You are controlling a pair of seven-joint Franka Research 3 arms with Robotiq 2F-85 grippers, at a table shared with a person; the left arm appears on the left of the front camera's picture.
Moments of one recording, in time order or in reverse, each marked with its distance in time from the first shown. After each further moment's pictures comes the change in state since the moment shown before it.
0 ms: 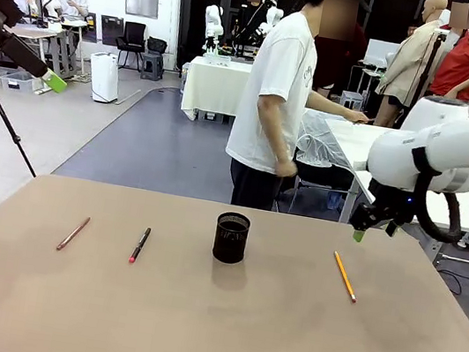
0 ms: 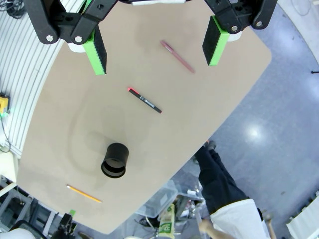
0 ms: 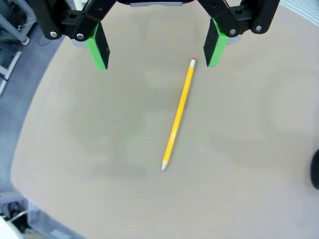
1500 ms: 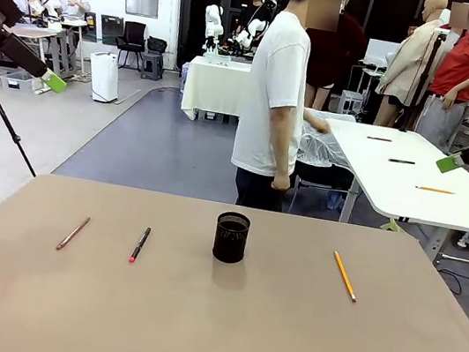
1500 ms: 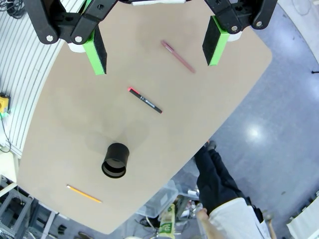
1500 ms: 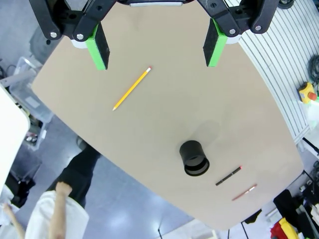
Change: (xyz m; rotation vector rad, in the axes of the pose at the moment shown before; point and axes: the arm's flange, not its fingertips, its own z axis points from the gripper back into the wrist) left arm -0.001 0.000 0.000 -0.002 0.000 0.001; right arm -0.163 -0.049 0.239 0.308 -0.599 0.368
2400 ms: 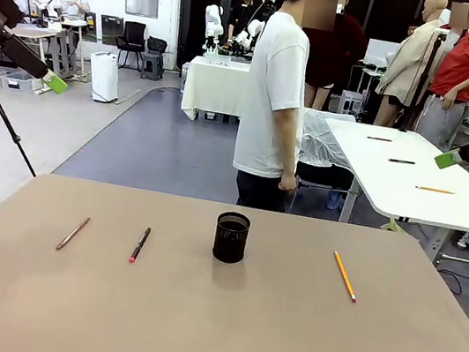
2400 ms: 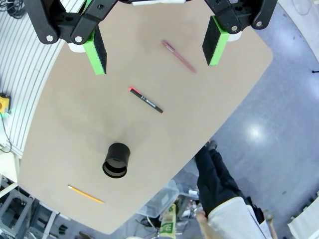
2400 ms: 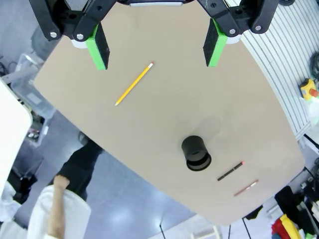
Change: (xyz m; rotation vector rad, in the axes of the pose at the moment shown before) left arm 0.000 0.000 -0.001 -0.003 0.000 0.000; right arm 0.002 -0.002 -0.001 -0.005 -0.019 0.002
